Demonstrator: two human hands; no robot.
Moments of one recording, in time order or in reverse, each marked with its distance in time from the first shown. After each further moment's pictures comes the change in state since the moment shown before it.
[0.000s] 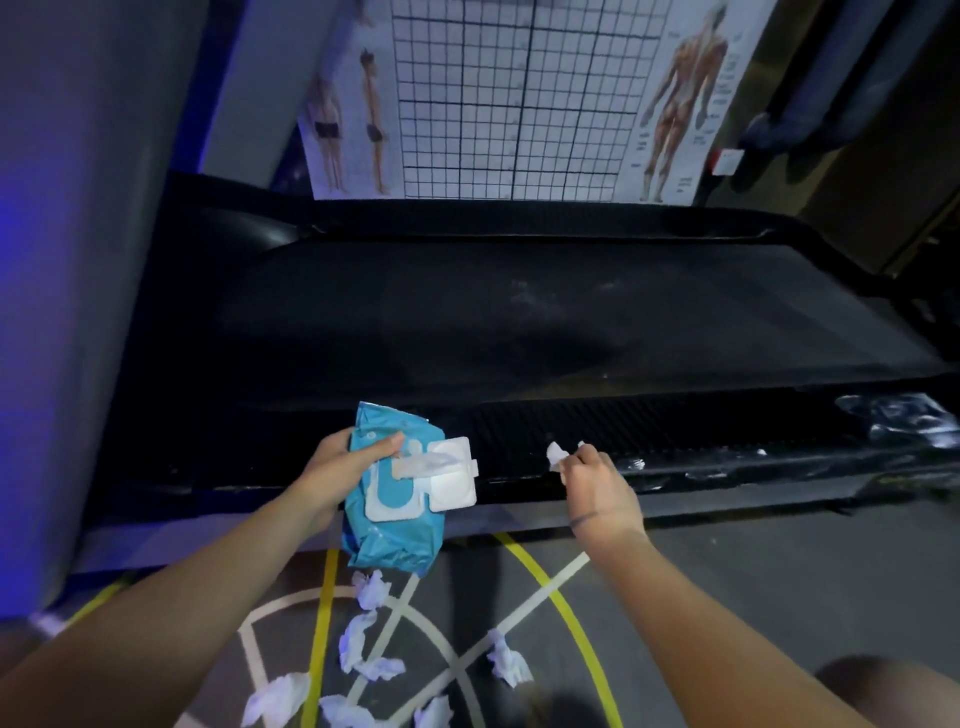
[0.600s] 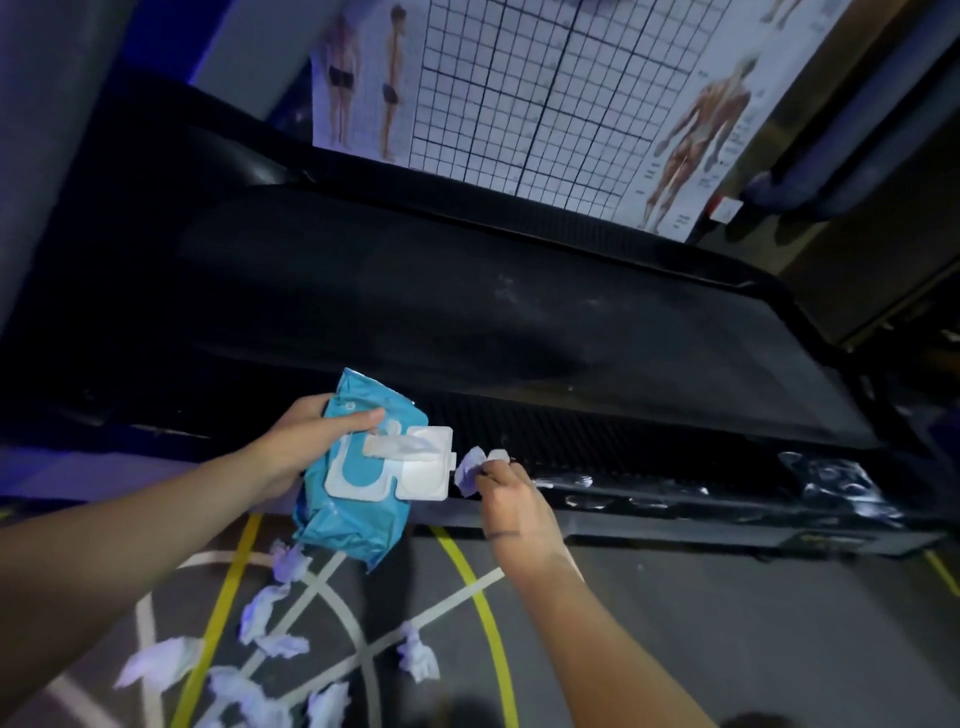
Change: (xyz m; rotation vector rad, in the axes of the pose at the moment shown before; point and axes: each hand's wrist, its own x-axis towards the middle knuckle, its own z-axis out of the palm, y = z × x) left_hand -0.004 -0.001 0.032 -0.109 -0.075 0.038; right_hand -0.004 -0.005 0.018 0.170 0.027 -0.363
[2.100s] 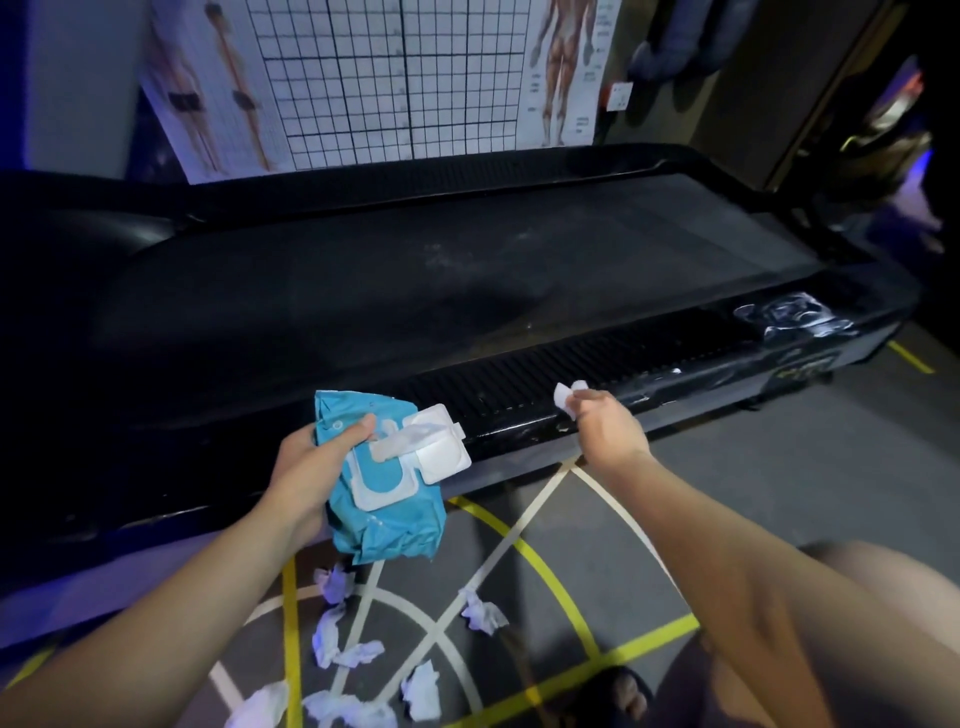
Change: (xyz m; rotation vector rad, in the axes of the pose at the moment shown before) left_hand -0.030 0.014 0.035 -0.012 0.081 -0.074; right_hand -0.032 0.081 -0.038 0.047 0.106 0.499
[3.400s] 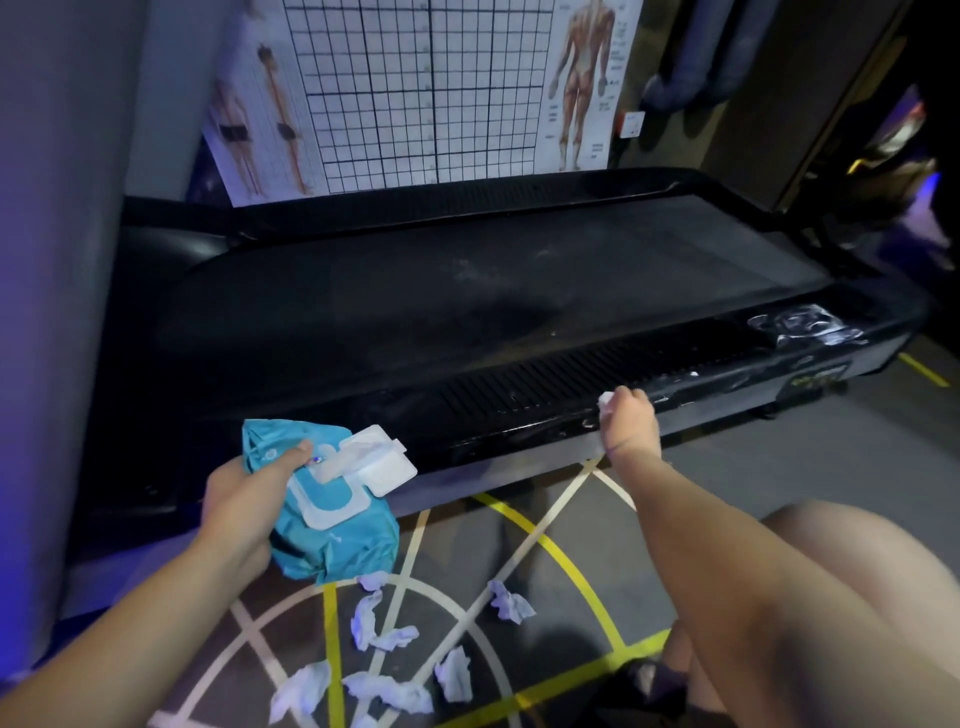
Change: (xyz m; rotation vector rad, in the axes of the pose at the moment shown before) left_hand -0.036 0.008 -0.103 0.044 0.307 0.100; right_hand 0.000 -0.016 0.015 0.149 0.196 0.328
